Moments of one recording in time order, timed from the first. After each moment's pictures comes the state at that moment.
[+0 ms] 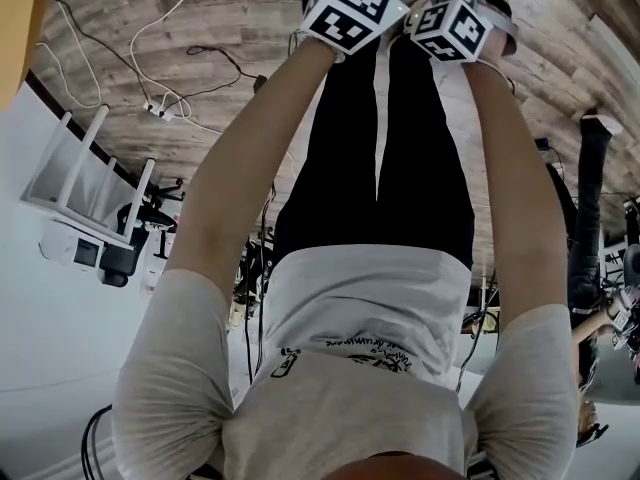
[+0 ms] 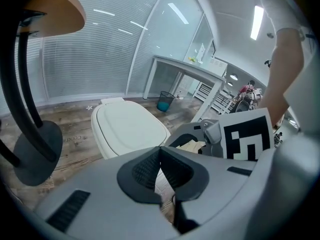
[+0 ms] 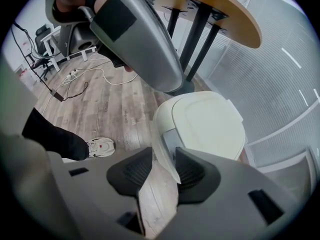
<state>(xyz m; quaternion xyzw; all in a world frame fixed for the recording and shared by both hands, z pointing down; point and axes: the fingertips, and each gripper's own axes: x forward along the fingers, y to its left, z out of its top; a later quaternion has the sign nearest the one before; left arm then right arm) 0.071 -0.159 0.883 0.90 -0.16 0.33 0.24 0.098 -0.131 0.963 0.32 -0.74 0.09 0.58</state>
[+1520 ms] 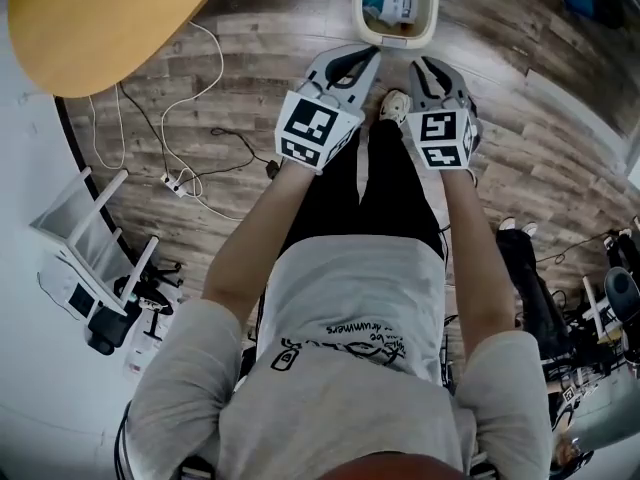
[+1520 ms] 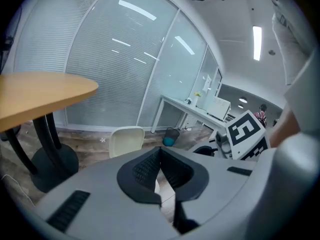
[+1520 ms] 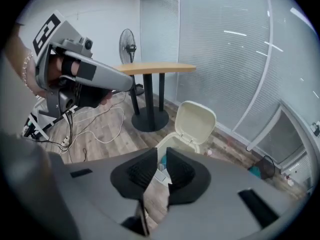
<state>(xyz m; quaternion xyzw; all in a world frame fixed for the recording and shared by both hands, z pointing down) 0.053 -0.192 0.629 0.92 -0.27 0.19 0.23 0.118 -0.155 0.711 0.47 -0.77 0.21 0.38</state>
